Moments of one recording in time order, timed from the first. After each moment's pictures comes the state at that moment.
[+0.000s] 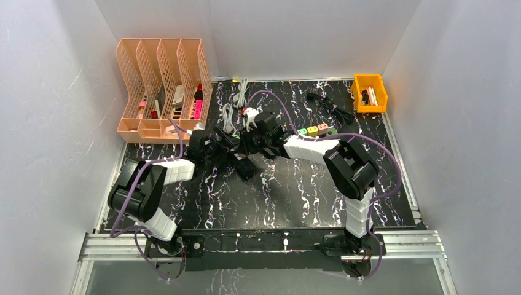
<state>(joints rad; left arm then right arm) -0.34 1.60 0.61 0.42 0.13 -1.08 0.79 1.93 1.26 0.07 -0.27 0.27</state>
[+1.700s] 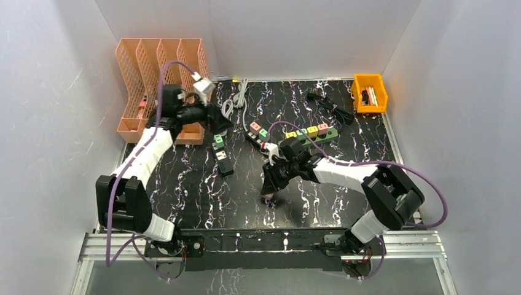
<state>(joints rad) -0.18 1.47 1.18 -0.25 0.71 0.14 0.77 1.52 0.78 -0.13 -0.58 0.20</state>
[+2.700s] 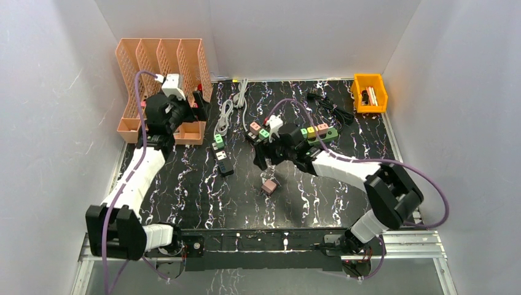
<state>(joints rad) -0.12 1.27 1.01 0.03 0.21 -0.21 0.76 1.56 0.91 0.00 -0.17 0.19</state>
